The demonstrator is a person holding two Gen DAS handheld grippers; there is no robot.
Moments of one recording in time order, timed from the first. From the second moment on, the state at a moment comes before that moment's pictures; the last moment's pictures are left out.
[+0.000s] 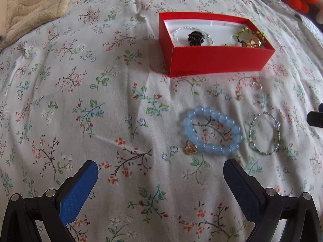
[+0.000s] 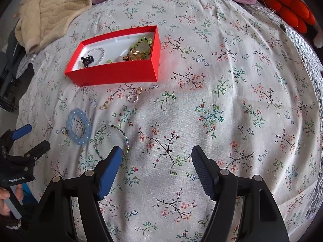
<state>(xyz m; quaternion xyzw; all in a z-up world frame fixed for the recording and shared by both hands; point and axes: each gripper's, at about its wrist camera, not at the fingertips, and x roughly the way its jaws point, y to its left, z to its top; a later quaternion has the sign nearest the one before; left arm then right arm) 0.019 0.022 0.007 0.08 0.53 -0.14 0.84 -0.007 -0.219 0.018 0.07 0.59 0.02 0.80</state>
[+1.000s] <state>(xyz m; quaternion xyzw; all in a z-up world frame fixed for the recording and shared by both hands) 0.040 -0.005 -0.024 0.08 0.49 -0.27 0.83 -0.003 -0.191 -0.022 0.02 0.61 0.06 0.79</state>
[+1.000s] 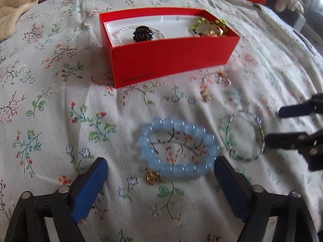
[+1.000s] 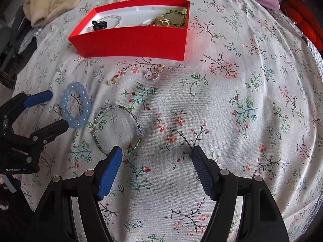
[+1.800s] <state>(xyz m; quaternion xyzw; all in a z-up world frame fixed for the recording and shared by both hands) 0.072 -0.043 -0.034 0.10 0.55 -0.19 0.80 0.028 -0.136 -0.033 -0.07 0.59 0.06 0.80</state>
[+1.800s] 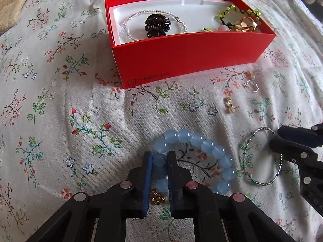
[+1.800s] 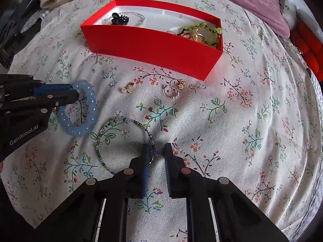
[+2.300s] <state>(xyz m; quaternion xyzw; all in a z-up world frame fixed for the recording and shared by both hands) 0.061 -0.033 -0.005 0.08 0.53 -0.19 0.82 0.010 -0.144 -0.006 -0.03 0.58 0.08 0.81</state>
